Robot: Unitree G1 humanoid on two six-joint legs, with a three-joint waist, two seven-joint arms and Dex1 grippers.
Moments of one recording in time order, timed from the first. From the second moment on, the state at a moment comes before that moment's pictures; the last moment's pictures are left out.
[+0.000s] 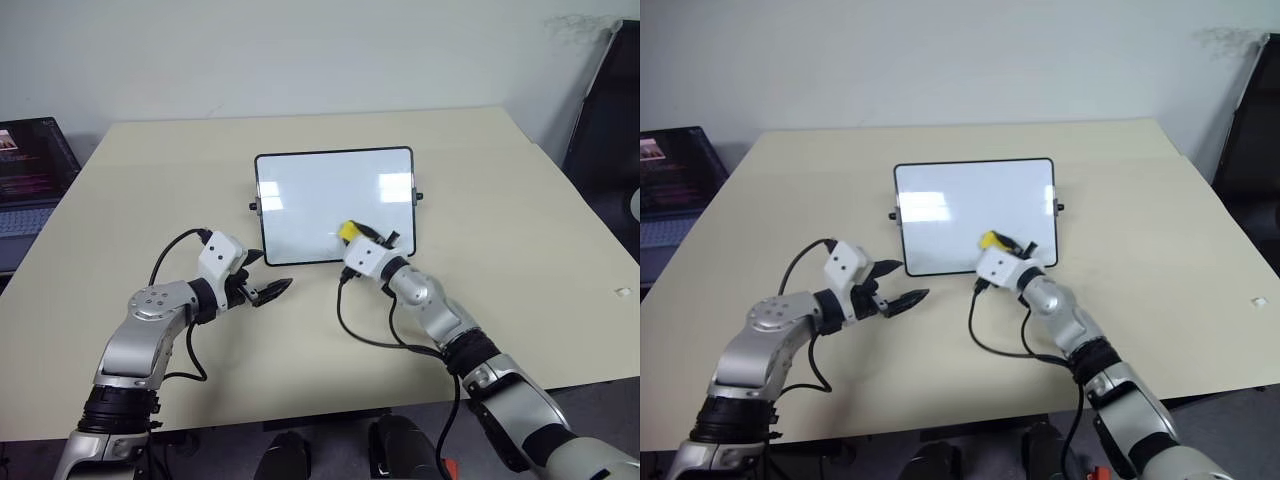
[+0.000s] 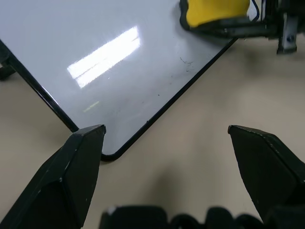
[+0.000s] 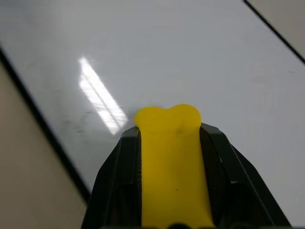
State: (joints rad) left arm -0.27 0.61 0.04 -0.04 -0.28 0.41 -0.80; right arm -0.65 -0.13 0.42 0.58 -0.47 -0.23 0.13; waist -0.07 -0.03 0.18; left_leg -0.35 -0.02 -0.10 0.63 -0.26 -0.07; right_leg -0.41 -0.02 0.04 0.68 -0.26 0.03
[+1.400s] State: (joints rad) left arm -0.54 0.57 -0.17 -0.13 -0.35 0.49 -1.04; right arm -0.18 -0.25 -0.22 -0.43 0.07 0.82 0.27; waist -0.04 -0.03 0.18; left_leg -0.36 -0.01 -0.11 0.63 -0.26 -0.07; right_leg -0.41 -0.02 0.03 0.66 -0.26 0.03
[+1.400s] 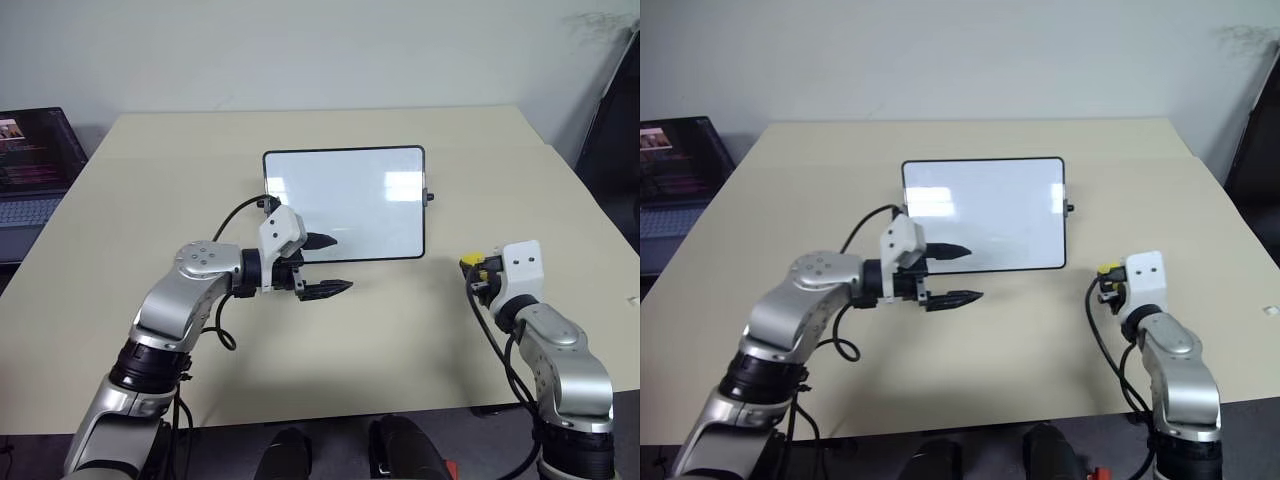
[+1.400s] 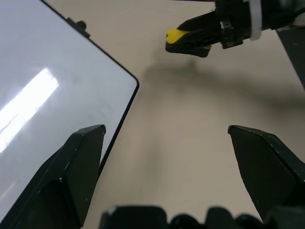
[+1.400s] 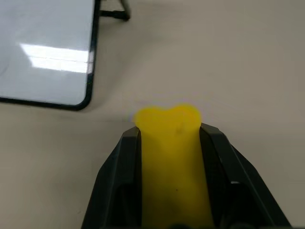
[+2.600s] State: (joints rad) left arm -0.39 0.48 -0.09 -0.16 -0.32 0.49 -0.82; right arm -0.10 -0.27 -0.25 -0.46 0.22 0.58 0.25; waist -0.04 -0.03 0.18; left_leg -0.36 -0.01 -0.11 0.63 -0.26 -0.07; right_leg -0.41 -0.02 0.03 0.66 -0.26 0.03
